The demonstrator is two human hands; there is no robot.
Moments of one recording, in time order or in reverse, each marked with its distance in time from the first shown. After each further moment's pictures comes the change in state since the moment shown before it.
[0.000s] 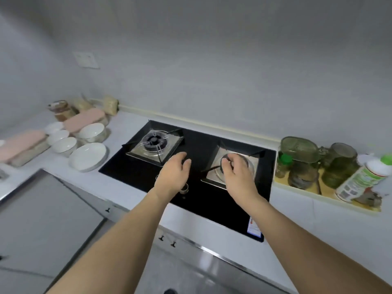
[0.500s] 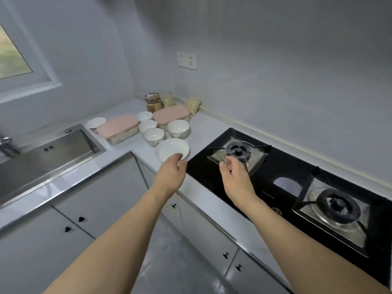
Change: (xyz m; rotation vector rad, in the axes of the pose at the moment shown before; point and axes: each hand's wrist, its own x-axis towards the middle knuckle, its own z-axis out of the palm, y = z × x) left_hand -0.020 -0.225 -0.209 -0.055 0.259 -0.276; right_hand -0.015 -0.178 0.251 0.082 -0.320 -0.198
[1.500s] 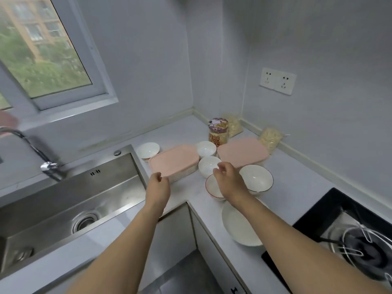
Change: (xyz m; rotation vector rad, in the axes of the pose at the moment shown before) left_hand 0.286 -0.238 -0.169 -0.418 0.333 -0.608; right_hand 0.315 -0.138 0.303 -0.002 -0.312 0.038
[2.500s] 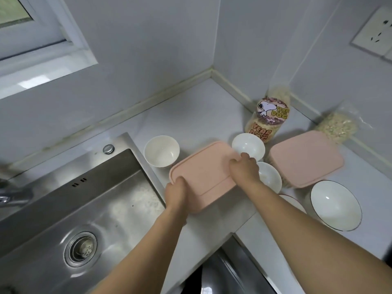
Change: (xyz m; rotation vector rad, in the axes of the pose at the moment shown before) left_hand 0.257 -0.030 0.004 -0.199 -0.143 -0.640; right_hand 0.257 -0.015 0.178 -0.370 0.055 0.525
